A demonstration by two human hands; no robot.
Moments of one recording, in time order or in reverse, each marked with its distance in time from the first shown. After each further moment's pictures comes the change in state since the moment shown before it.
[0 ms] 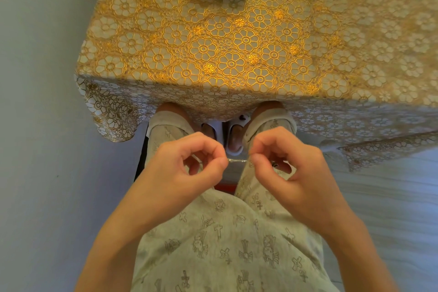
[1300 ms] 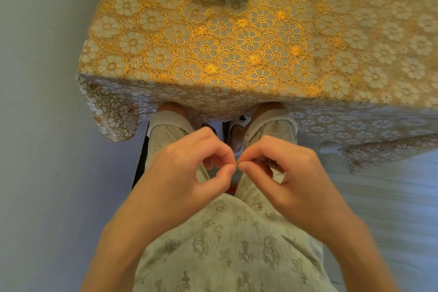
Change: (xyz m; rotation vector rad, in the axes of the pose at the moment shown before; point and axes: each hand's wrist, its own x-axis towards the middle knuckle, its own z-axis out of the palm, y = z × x) left_hand 0.004 0.002 0.001 0.433 0.006 0.285; right_hand 0.004 -0.006 0.001 -0.171 -0.070 0.013
